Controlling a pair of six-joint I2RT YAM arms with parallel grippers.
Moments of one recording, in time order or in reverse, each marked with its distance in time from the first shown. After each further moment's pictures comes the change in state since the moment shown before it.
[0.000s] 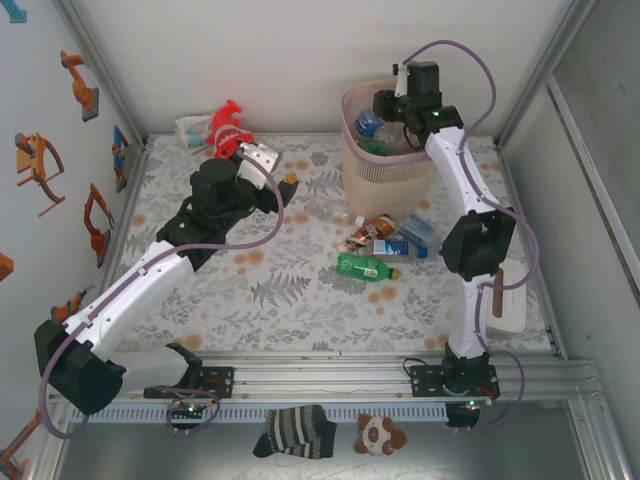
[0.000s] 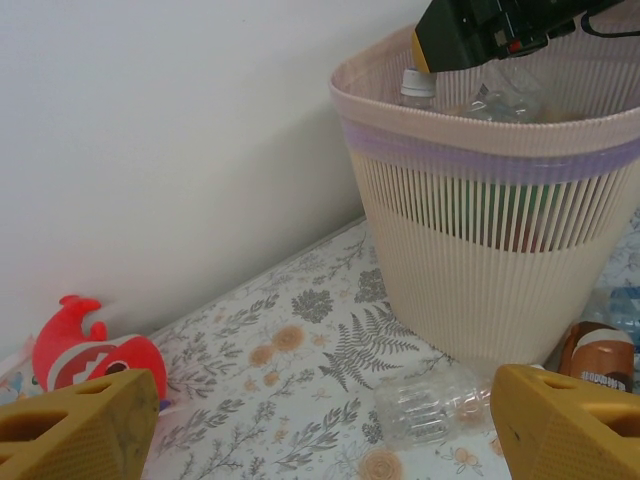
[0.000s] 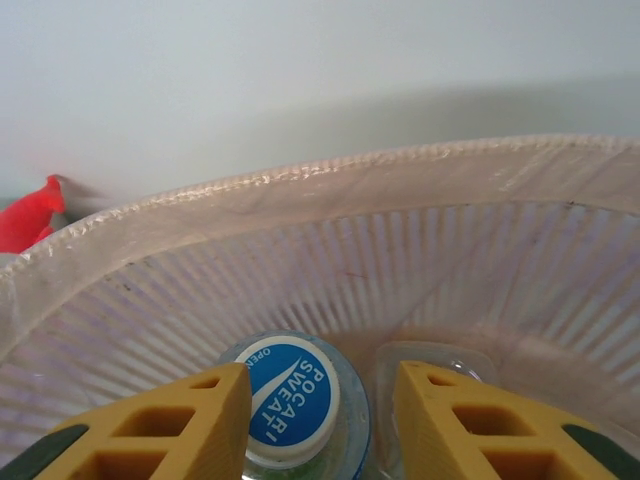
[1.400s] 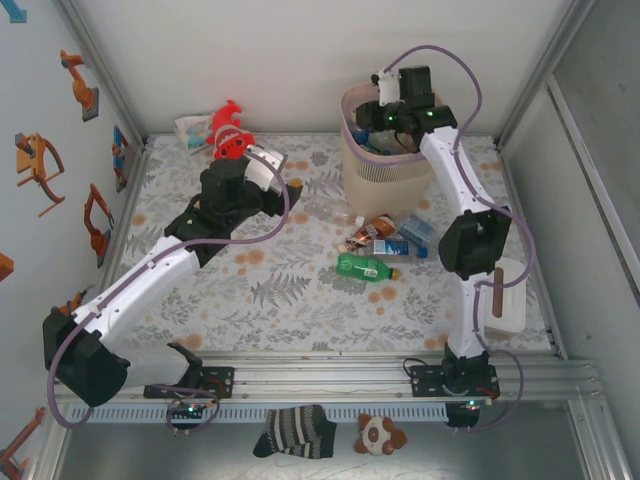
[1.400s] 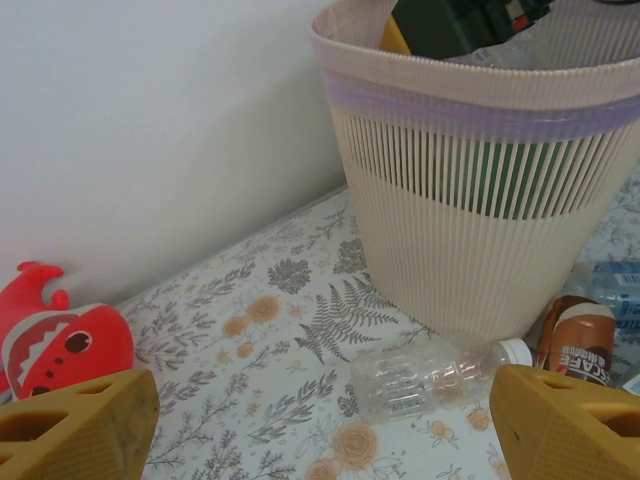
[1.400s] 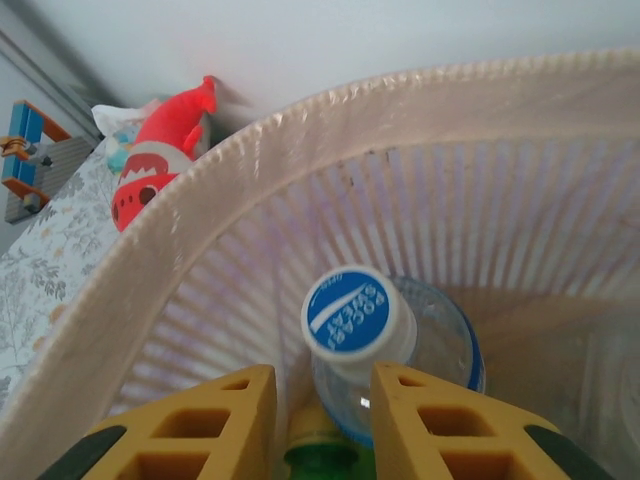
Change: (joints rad) left arm 0.000 0.046 -0.001 -0.029 0.020 -0.044; right arm 0.024 0.004 0.029 -0.112 -0.278 -0.115
